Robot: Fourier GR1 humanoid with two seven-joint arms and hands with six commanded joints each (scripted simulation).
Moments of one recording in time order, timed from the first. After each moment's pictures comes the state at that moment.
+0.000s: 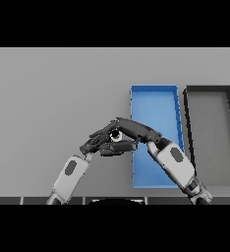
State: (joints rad) left arm -0.27 -0.03 -0.38 -1.54 -0.17 -0.40 0.01; right arm -0.57 -0.20 0.40 -1.80 -0.33 0.43 0.31
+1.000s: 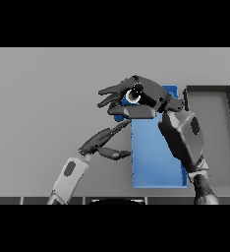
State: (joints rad) left arm -0.24 -0.03 -0.37 -1.54 -0.16 -0.39 0.11; right arm -0.95 -0.23 0.09 -1.69 -0.76 0.32 0.50
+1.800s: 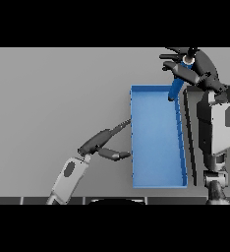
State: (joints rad) left arm -0.24 -0.02 -0.38 -1.54 -0.19 -0.39 0.10; right arm -0.84 -0.40 -0.16 -1.36 -0.50 0.30 0.50
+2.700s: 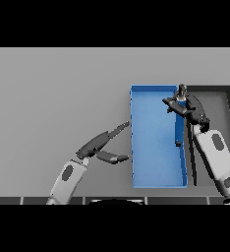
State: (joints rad) left arm -0.20 -0.01 -0.39 -1.59 -0.18 -0.39 0.11; right arm -0.48 -0.60 0.27 -1.41 -0.49 -0.15 0.59
